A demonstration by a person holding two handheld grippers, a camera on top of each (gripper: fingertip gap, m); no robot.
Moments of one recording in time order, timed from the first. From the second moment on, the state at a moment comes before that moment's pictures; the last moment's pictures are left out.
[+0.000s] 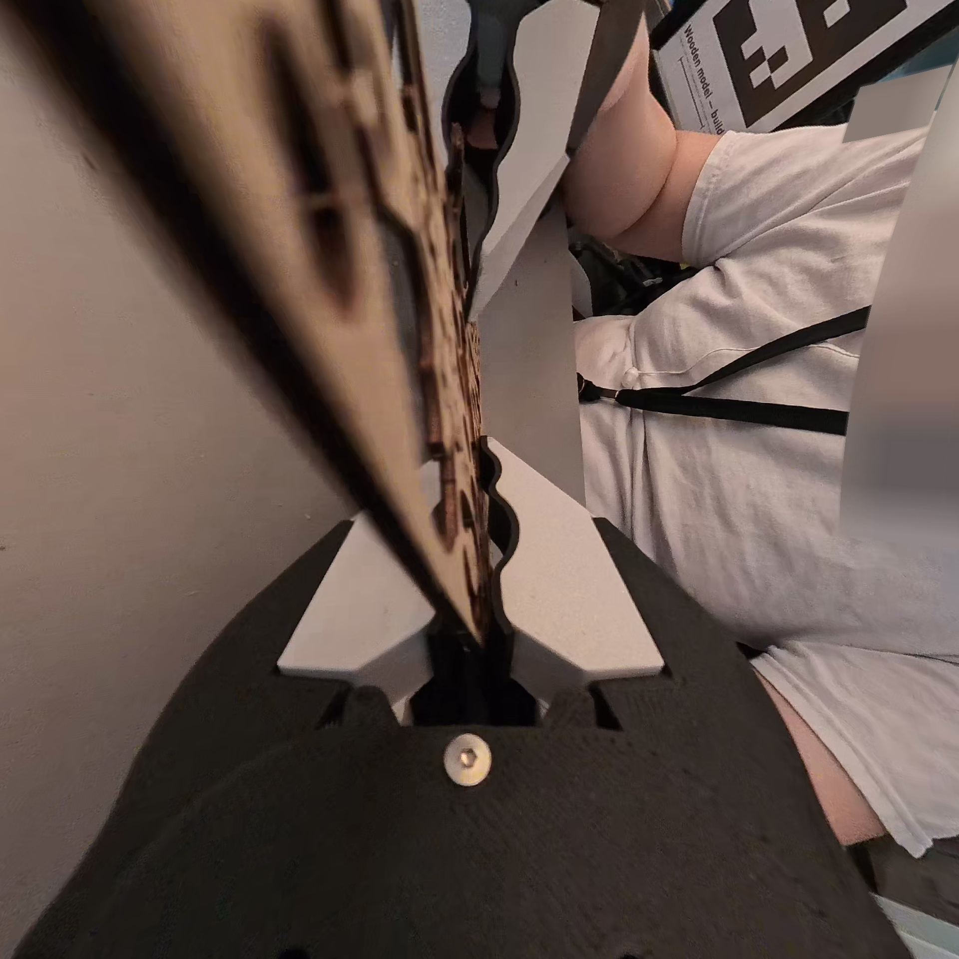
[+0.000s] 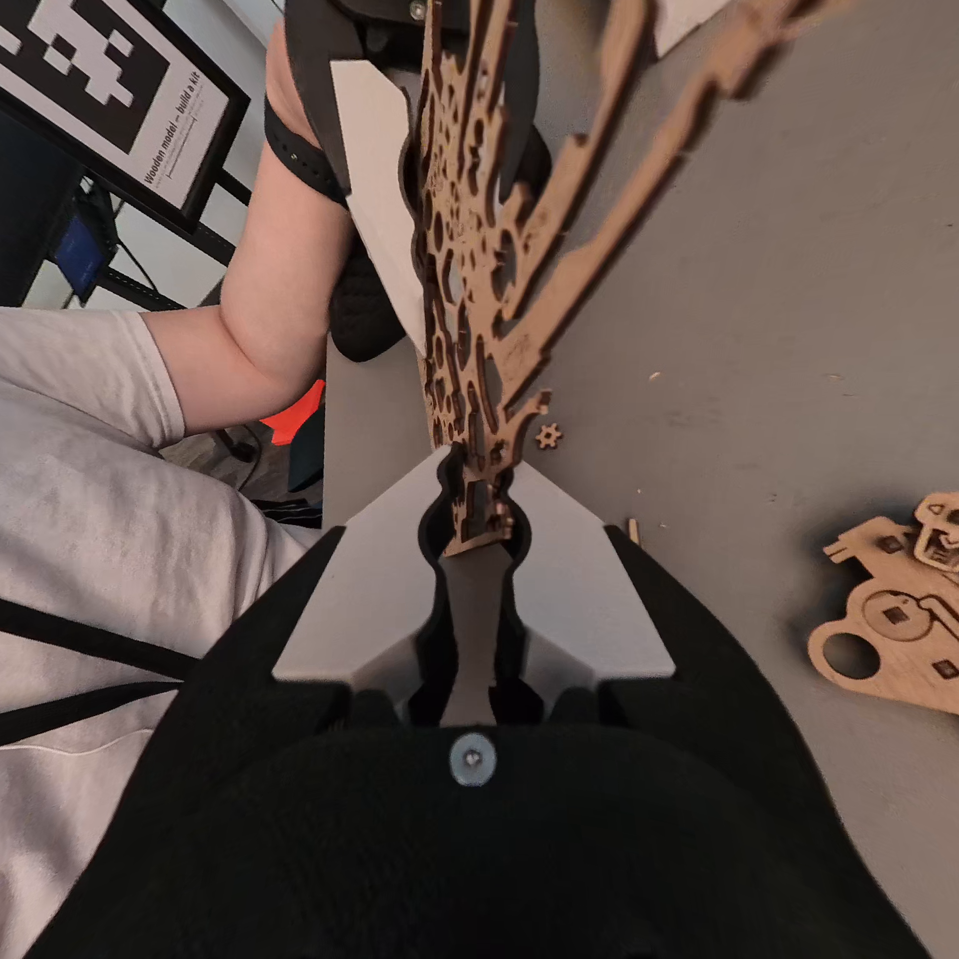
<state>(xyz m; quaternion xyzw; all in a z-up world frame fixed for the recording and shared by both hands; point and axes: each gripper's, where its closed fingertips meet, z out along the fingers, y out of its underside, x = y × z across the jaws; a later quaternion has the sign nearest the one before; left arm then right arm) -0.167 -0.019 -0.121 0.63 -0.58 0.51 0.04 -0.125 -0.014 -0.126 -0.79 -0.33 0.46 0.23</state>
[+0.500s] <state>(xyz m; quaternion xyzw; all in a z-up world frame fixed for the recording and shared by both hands) -0.166 -0.016 -0.123 0.65 -0.56 0.52 0.05 -0.123 -0.012 -0.122 -0.79 -0.33 0.45 0.25</state>
